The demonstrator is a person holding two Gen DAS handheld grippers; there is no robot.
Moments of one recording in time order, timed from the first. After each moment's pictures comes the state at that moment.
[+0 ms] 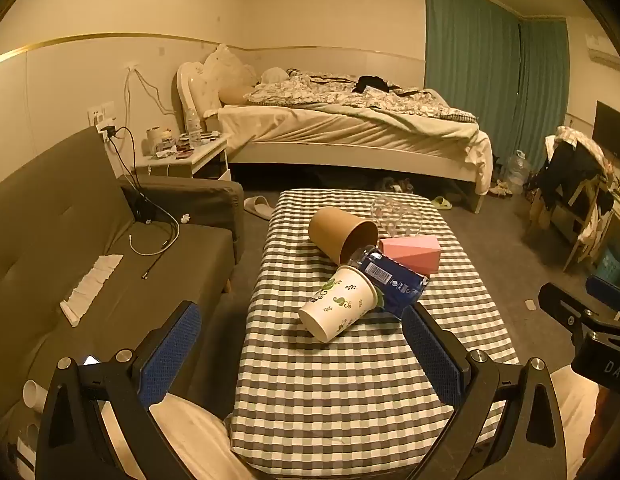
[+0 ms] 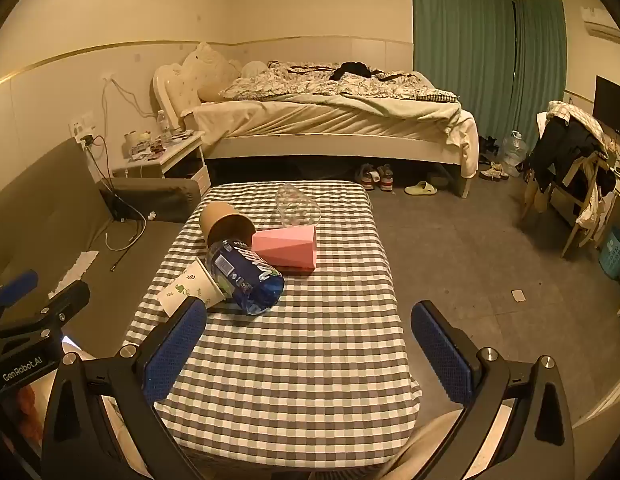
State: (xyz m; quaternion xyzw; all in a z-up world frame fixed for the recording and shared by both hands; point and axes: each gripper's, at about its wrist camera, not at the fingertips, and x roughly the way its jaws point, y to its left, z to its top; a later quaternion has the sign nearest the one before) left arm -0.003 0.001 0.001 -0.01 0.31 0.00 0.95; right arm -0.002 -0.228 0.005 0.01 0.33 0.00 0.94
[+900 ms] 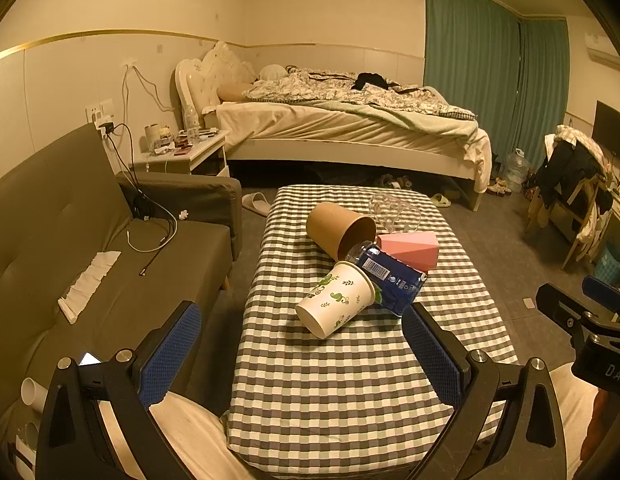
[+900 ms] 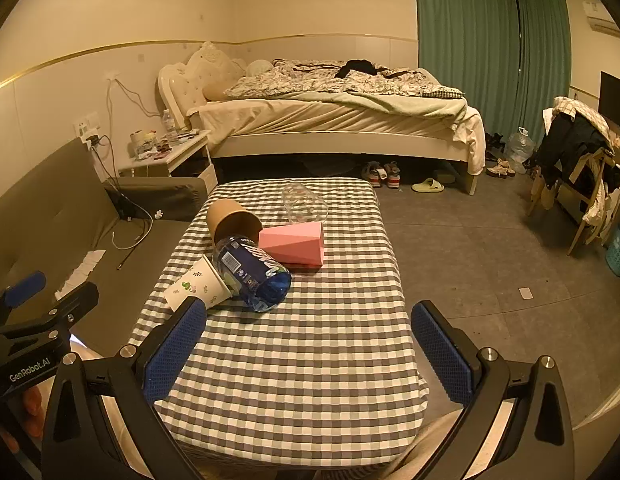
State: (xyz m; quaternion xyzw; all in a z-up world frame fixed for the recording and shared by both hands) left arm -0.003 -0.003 -0.007 -0.01 0.32 0.01 0.95; right arm -0.003 -0.228 0.006 0.01 0.33 0.01 0.94
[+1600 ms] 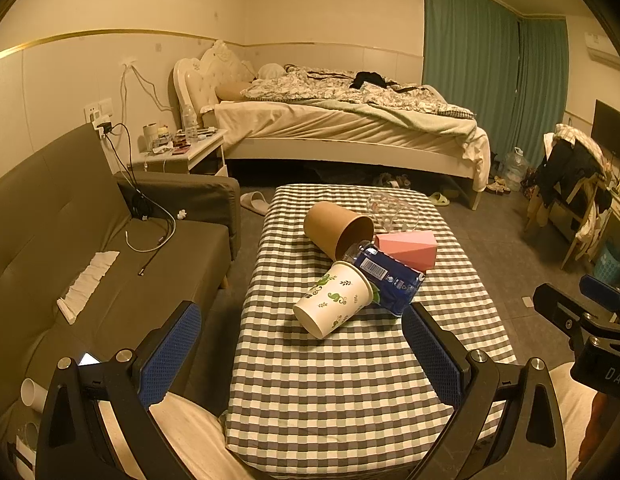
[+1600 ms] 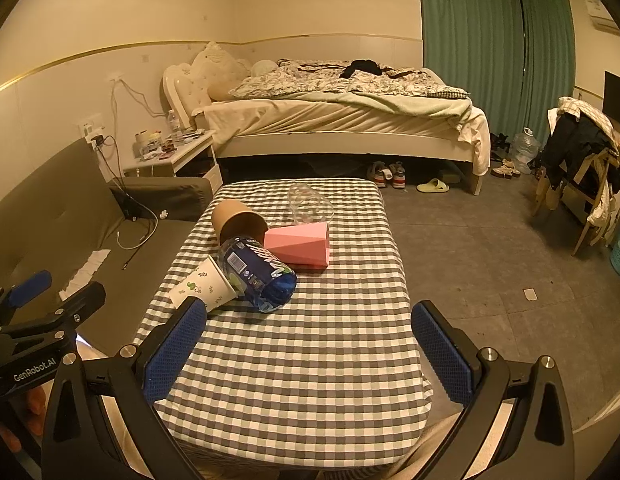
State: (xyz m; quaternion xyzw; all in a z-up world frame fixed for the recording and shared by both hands) left arm 0.000 -0.003 -0.010 -0.01 0.32 0.00 0.95; right arm -0.001 -0.228 0.006 0.02 0.33 0.03 0.94
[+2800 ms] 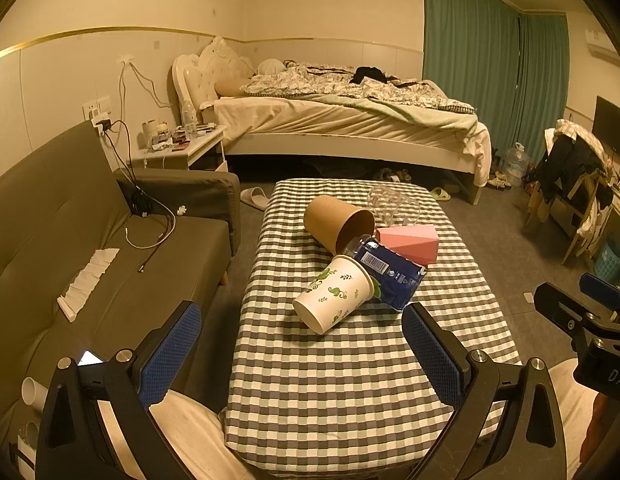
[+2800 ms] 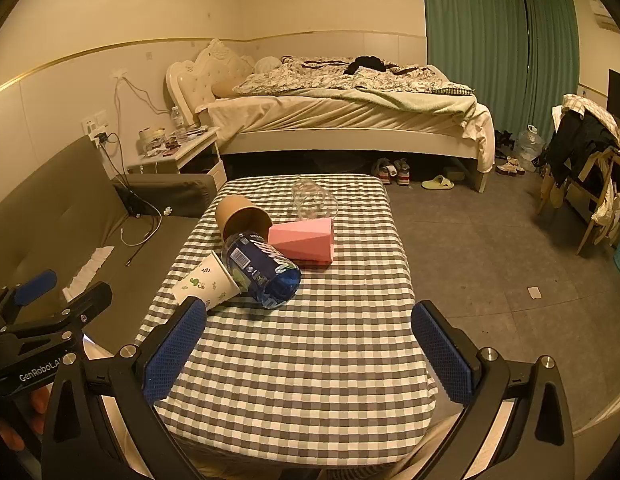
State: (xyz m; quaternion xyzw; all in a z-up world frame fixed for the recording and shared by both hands) left arm 0.000 -0.008 -0.023 -0.01 0.33 0.00 0.95; right arm 0.000 -0.229 -0.001 0.02 0.34 0.03 0.94
